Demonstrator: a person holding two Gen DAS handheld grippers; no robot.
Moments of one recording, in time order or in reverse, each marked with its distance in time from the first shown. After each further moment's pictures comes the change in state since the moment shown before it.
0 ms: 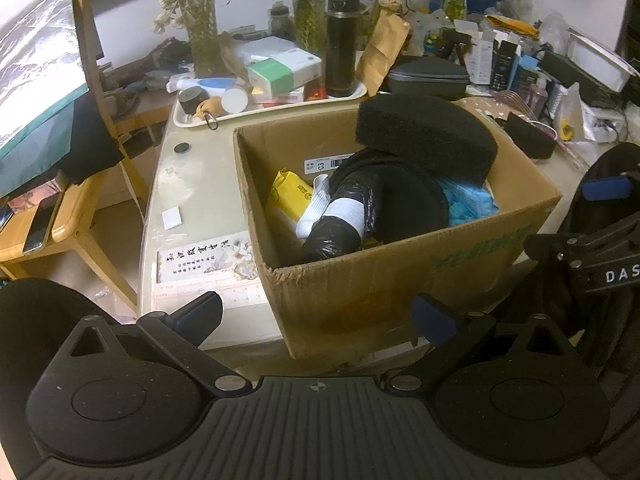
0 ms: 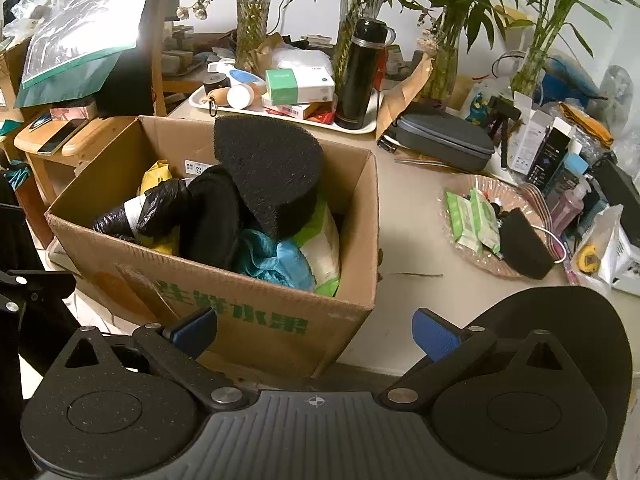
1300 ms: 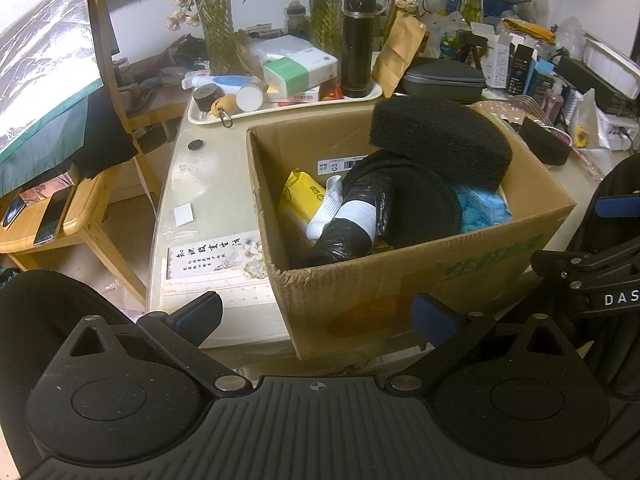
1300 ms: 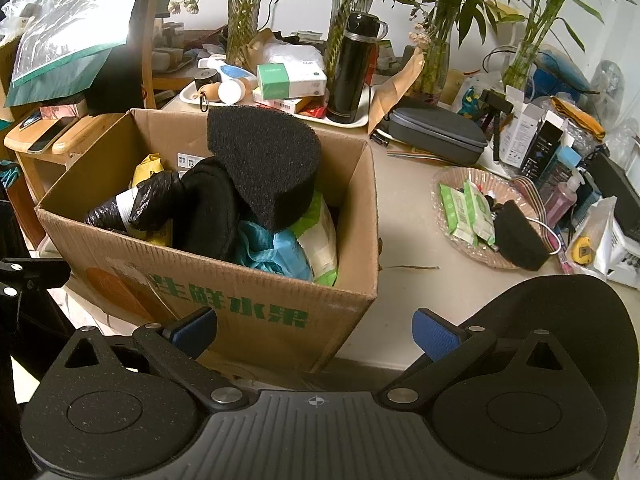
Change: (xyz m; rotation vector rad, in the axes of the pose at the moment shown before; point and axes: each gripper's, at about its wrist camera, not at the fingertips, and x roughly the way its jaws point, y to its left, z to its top) left arm 0.000 -0.003 0.002 -0.027 0.003 0.037; right arm 0.003 0.004 -0.005 0.015 0.007 -0.029
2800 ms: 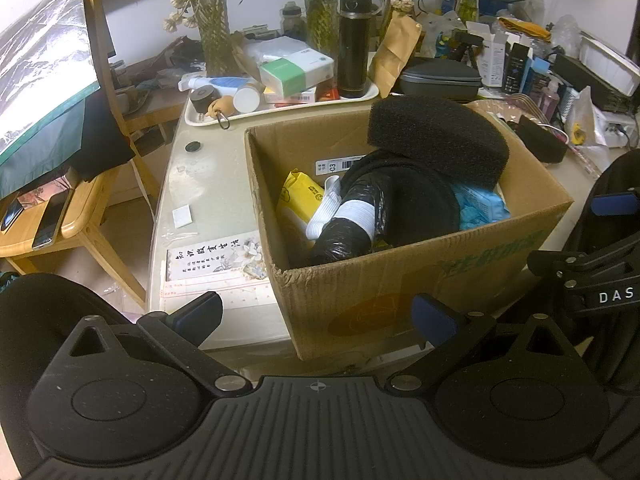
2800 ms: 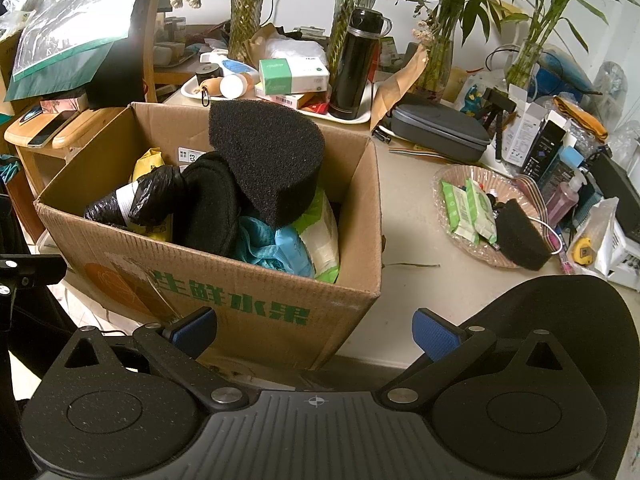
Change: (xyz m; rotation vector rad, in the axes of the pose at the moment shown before) left arm 0.001 0.003 -0.001 0.008 -0.002 -0.004; right arm 0.003 0.002 -0.001 -0.007 0.008 0.000
